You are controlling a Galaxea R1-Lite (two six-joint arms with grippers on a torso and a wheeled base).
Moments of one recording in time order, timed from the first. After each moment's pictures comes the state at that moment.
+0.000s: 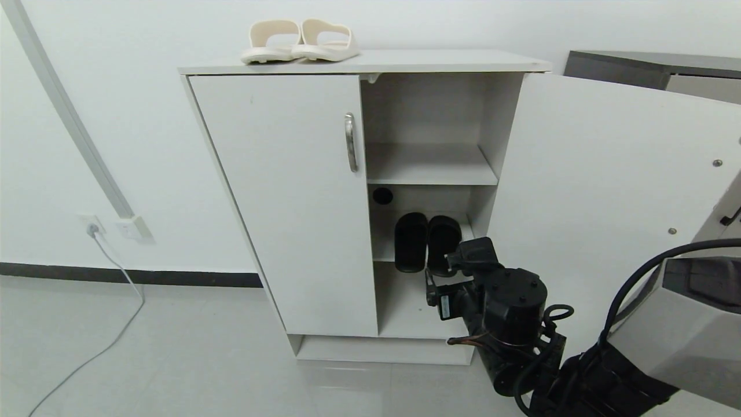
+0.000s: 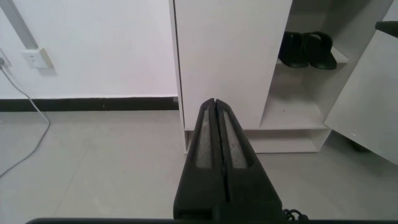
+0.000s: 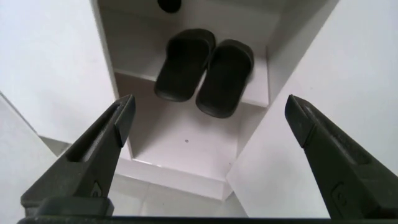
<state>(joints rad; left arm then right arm) 0.00 0.00 0.00 0.00 0.00 0.02 0.82 2.10 -0.74 -1.32 -0.68 -0.07</state>
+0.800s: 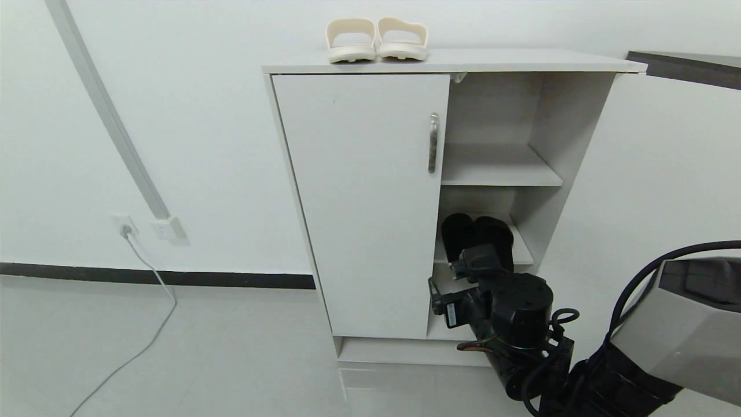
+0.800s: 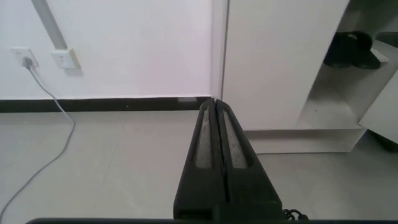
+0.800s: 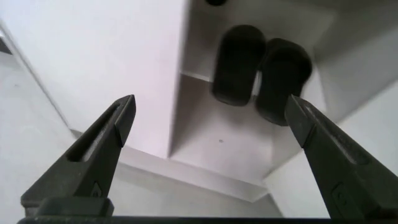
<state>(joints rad) 0.00 0.00 0.00 0.00 0.00 0.02 0.79 2.11 -0.70 -1.32 -0.61 -0.08</state>
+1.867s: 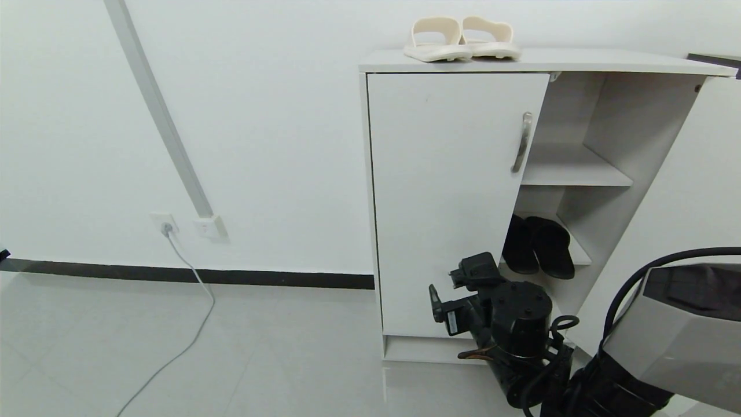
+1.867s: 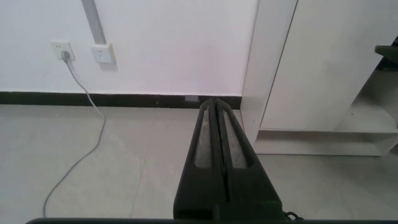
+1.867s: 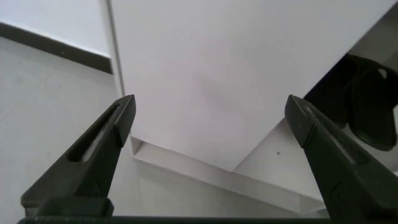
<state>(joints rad) 0.00 0.00 0.00 0.00 0.01 0.00 0.78 2.13 -0.67 -1.36 -0.61 -0.09</state>
